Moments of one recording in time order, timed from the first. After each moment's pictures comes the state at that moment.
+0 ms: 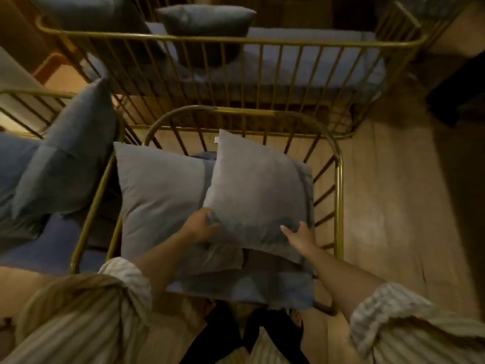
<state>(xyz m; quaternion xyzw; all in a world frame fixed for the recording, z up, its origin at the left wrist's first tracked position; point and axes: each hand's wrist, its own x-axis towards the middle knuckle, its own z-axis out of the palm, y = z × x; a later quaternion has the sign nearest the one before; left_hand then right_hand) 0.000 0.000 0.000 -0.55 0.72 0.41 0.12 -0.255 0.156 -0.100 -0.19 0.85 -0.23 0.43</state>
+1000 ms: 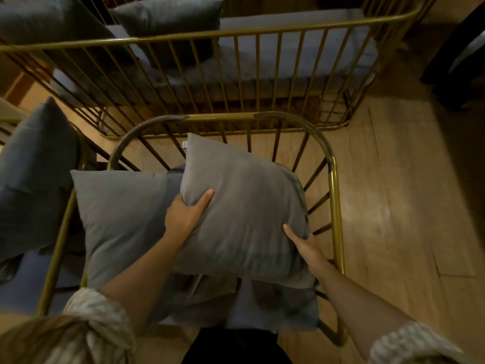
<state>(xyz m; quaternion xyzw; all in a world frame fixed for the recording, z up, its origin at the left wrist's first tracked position) -0.086 -0.062 -0.006 -0.70 0.58 0.41 -0.09 -0.306 0.144 -0.116 0.01 0.76 -0.41 0.50</state>
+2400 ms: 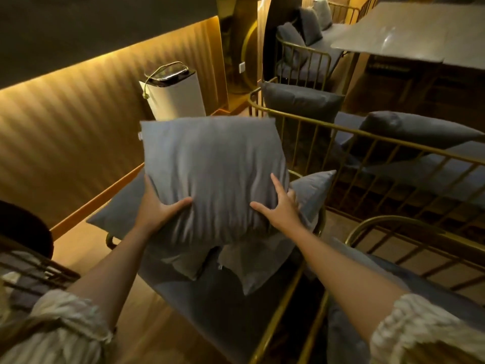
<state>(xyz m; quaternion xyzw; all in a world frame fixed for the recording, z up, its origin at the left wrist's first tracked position) 0.579 -0.337 0.148 -0.69 0.55 0.29 -0.35 0.265 -0.343 0.109 -0.60 0.69 -0.27 0.31</state>
